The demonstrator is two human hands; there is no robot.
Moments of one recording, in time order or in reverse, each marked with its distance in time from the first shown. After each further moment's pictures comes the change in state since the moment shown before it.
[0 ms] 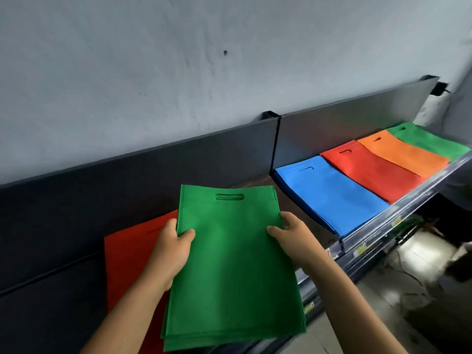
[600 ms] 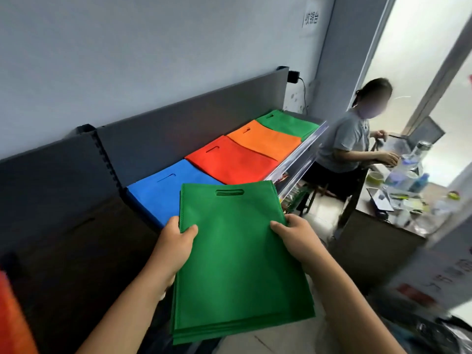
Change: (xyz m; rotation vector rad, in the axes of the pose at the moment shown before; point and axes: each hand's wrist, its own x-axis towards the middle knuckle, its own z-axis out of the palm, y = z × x) left_hand -0.059 0.123 0.361 0.098 -0.388 0.138; right_hand -0.036 0.142 -0.353 0.161 0.425 0.123
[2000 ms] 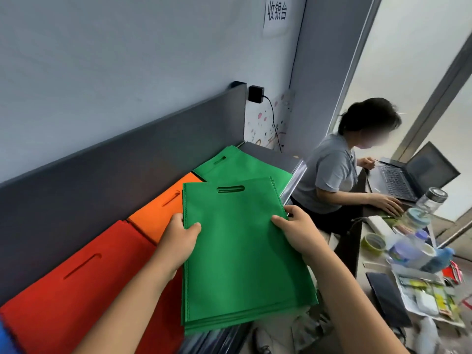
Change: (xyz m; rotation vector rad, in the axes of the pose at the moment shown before) left_hand 0.457 0.203 0.315 -0.011 -0.059 0.031; right_hand 0.529 -0.061 -0.216 -0.016 0.109 0.024
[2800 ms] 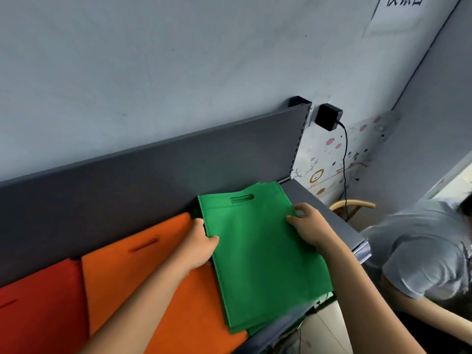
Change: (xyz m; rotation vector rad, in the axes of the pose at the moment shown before) left_hand 0.230 0.056 0.108 0.183 0.131 -0.297; right_hand 0.380 -0.087 0.008 -0.458 -0.354 -0.178
